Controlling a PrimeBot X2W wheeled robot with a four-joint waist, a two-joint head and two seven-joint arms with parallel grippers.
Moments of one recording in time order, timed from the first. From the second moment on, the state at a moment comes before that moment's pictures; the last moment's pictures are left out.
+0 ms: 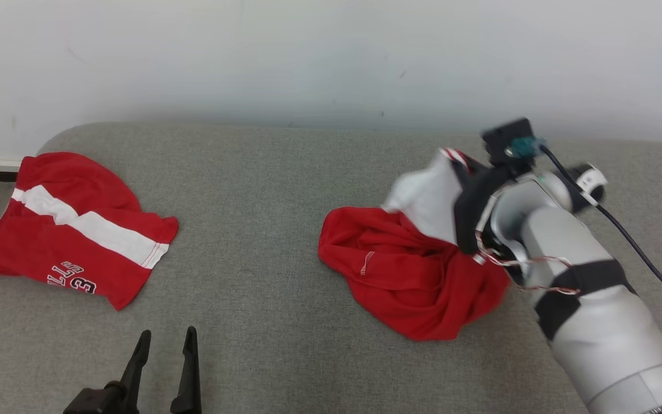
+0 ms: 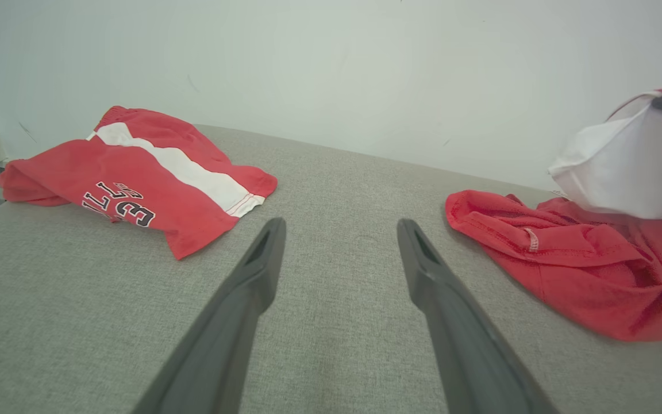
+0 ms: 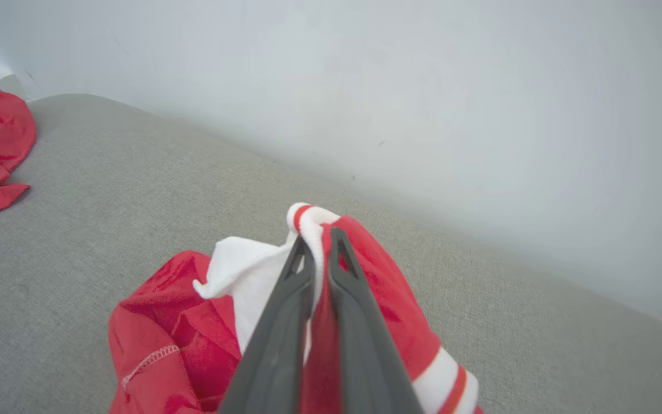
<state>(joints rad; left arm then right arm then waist) 0.01 0.13 -0.13 0.15 -0.32 0.02 -0.26 -0.88 -0.14 0.34 0.91 0.19 0.13 0.20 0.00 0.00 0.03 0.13</state>
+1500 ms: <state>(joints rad) 0.01 0.12 -0.12 0.14 -0.32 0.02 -0.26 -0.60 -0.24 0.12 0.81 0.47 0.13 -0.03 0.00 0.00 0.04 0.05</state>
